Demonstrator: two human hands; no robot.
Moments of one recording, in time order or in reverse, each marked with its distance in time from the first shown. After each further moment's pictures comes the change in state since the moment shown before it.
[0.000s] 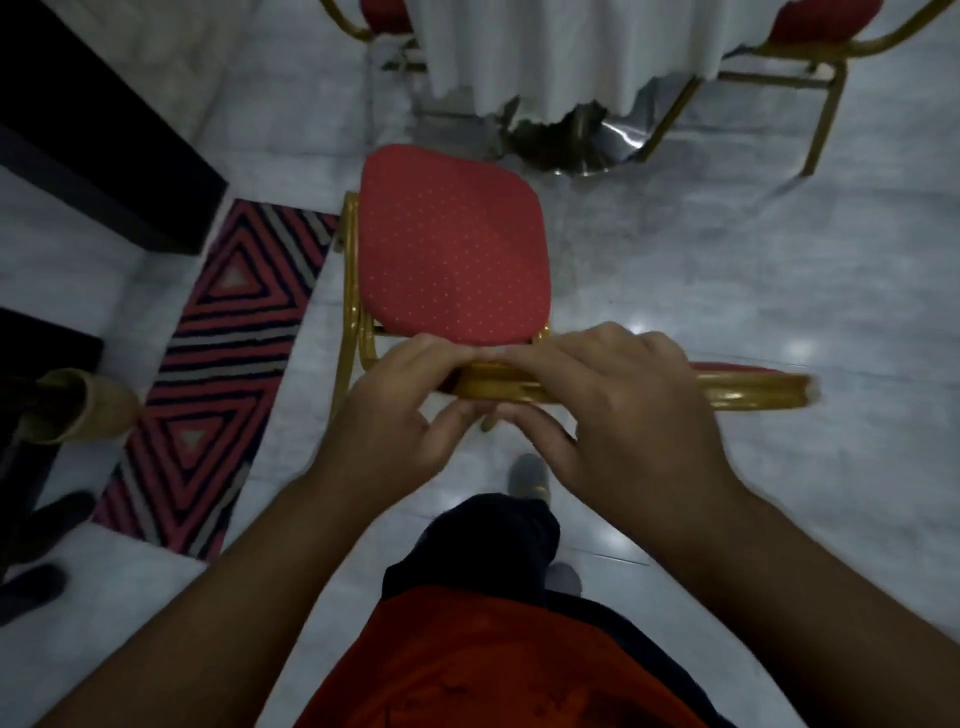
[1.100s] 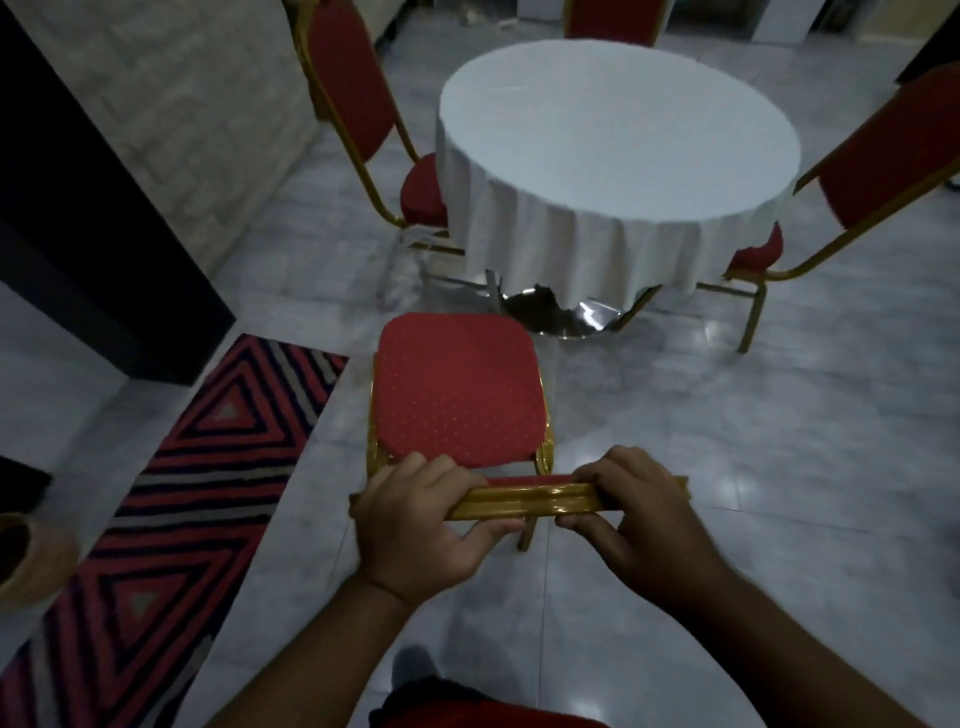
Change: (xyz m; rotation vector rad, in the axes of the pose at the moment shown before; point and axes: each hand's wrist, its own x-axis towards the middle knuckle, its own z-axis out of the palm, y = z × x) left_hand 0.015 -0.134 -0.101 0.245 0.367 0.107; right_hand 0.106 -0.047 0.069 0.167 -0.033 0.135
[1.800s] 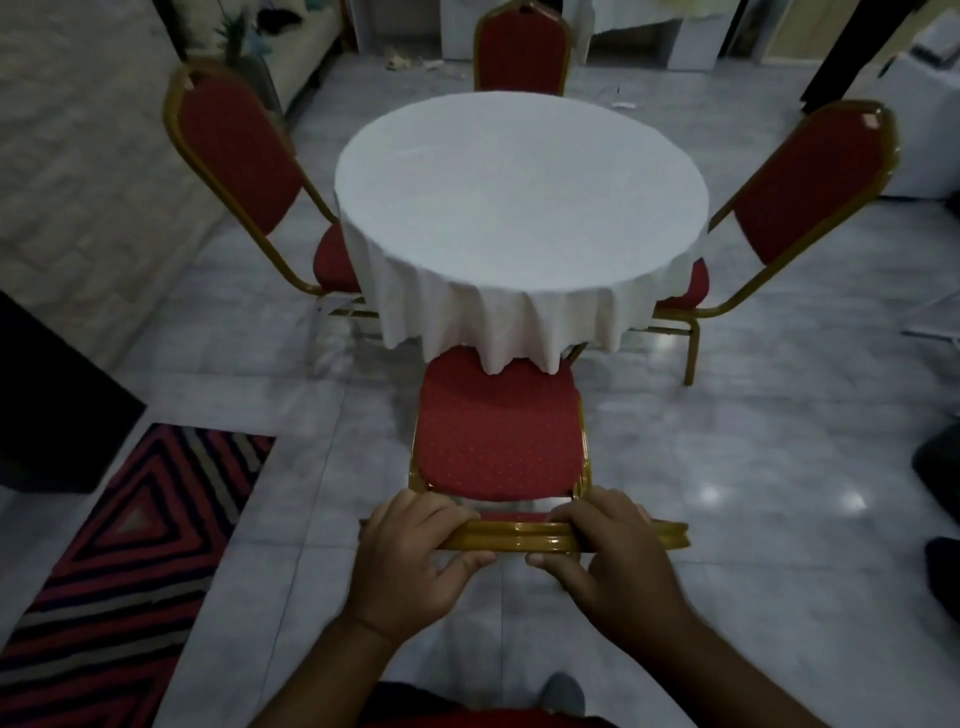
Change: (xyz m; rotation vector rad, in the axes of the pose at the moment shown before) left_hand 0.153 0.025 0.145 -0.204 -0.144 0.103; right_hand 0.082 0.142 -0.063 -0.034 0.126 0.184
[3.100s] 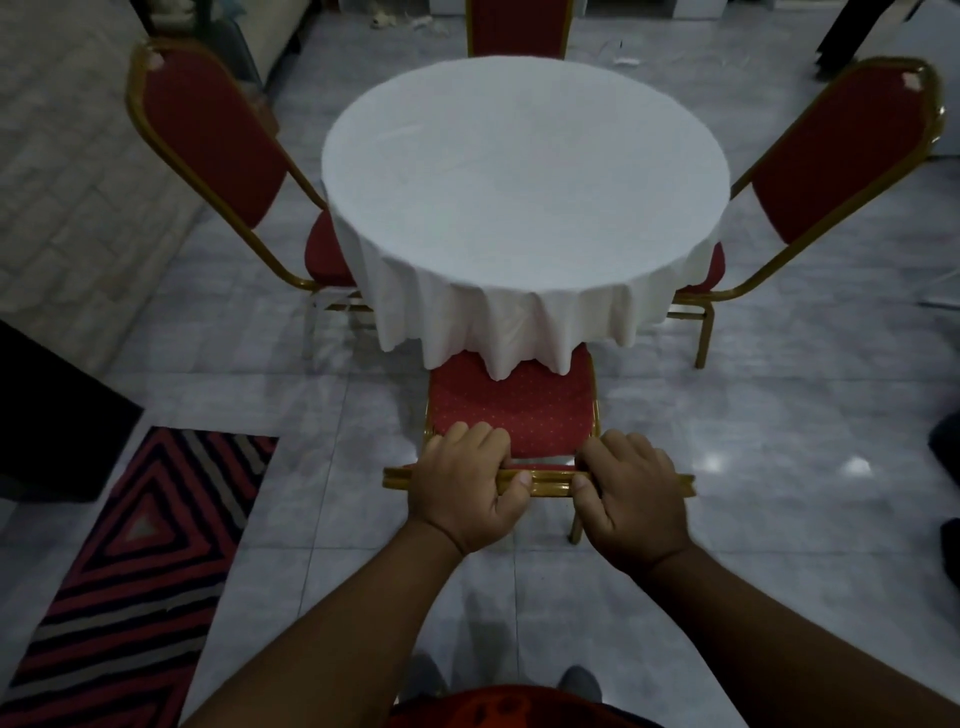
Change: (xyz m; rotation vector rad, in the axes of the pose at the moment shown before) left_hand 0.122 -0.038 0.040 0.204 -0.187 -0.068; right_hand 0.104 0.038 0.016 -0.262 0.056 0.051
